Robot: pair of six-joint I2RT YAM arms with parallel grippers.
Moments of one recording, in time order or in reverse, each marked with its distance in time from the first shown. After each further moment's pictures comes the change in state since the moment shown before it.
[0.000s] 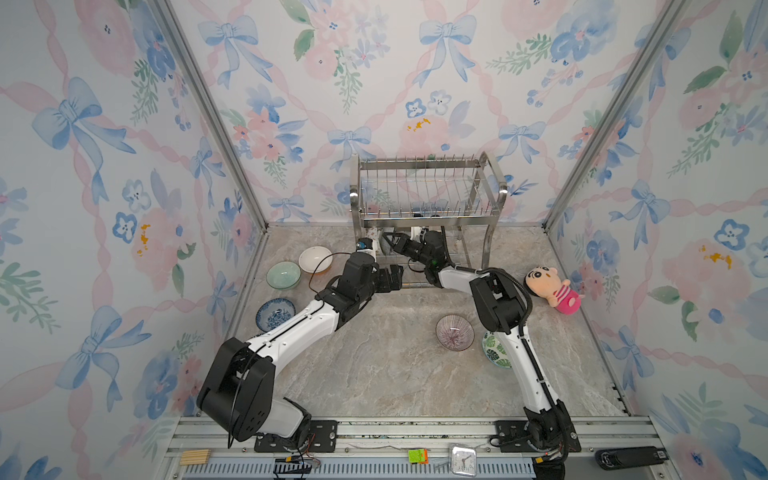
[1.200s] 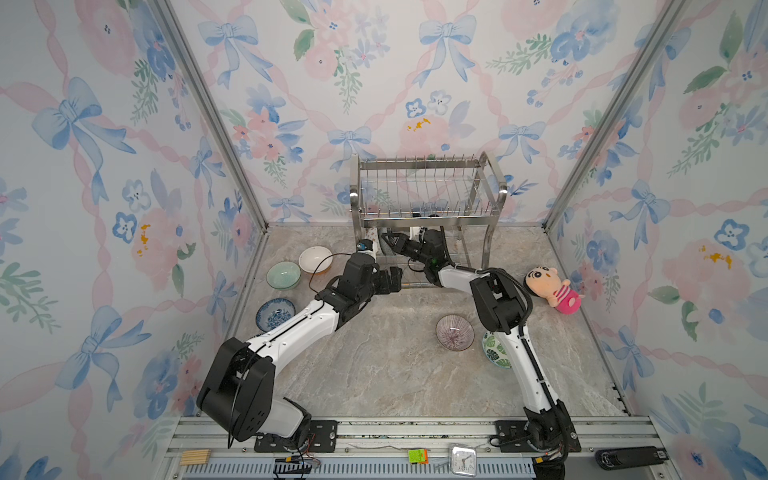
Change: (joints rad) left arm 0.000 0.000 0.002 -0.032 -0.003 0.010; right arm 0.000 0.000 0.014 -0.025 -0.031 -0.006
